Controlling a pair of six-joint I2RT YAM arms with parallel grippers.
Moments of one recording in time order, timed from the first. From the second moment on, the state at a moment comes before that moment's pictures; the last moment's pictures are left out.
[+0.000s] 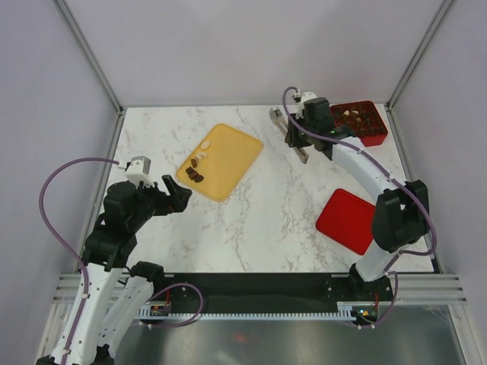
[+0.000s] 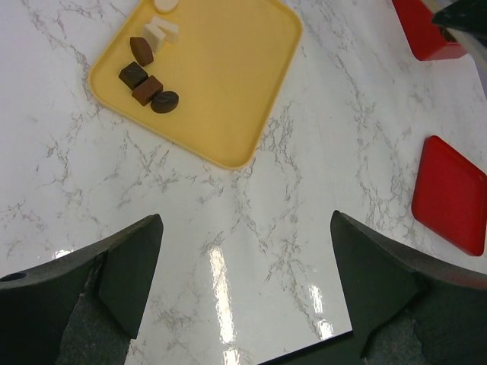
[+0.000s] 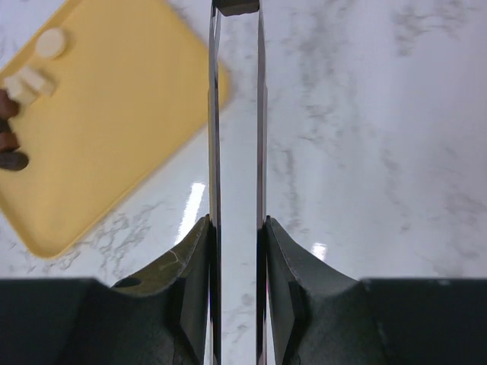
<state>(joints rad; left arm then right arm) -0.23 0.55 0.79 -0.65 0.11 -0.39 0.41 1.72 1.43 -0.37 -0.04 0.18</state>
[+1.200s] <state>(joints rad) -0.23 0.55 0.79 -0.65 0.11 -0.39 -0.12 1.97 1.71 -0.56 0.04 0.24</state>
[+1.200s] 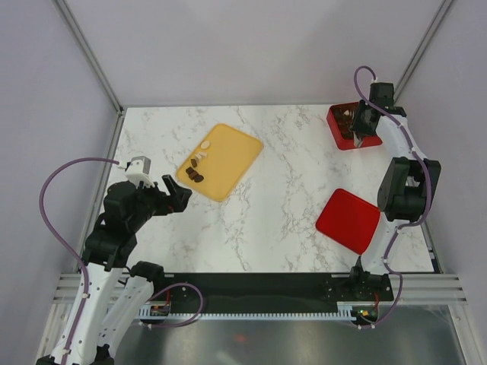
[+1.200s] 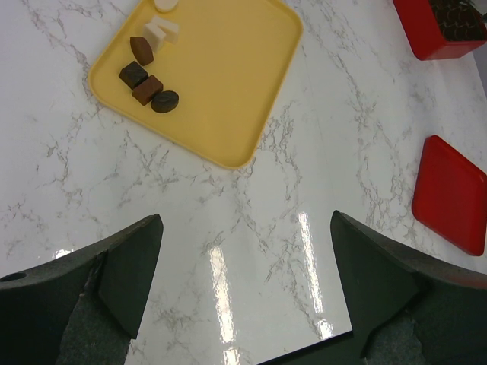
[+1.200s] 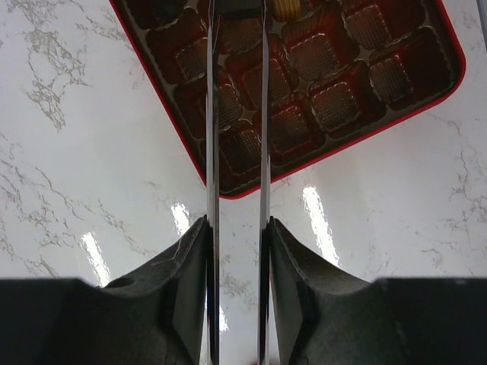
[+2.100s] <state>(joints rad) -0.23 0.55 0.79 -0.65 0.11 -0.39 -0.08 1.98 1.74 -0.57 0.02 0.24</state>
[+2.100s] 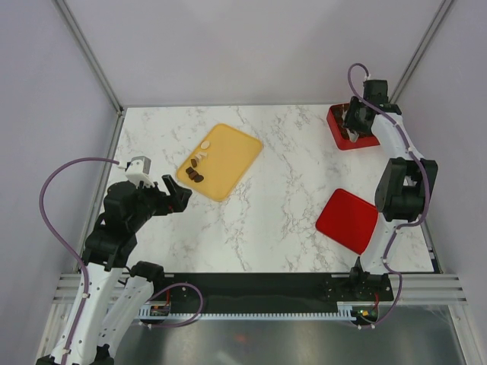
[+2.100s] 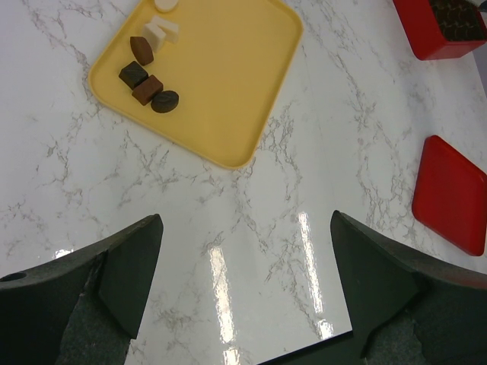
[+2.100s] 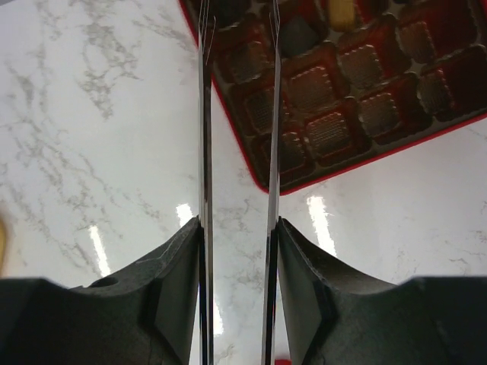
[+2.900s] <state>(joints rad) -0.23 0.53 0.79 -0.65 0.10 -0.39 0.63 1.93 1.53 -0.26 -0.14 0.09</state>
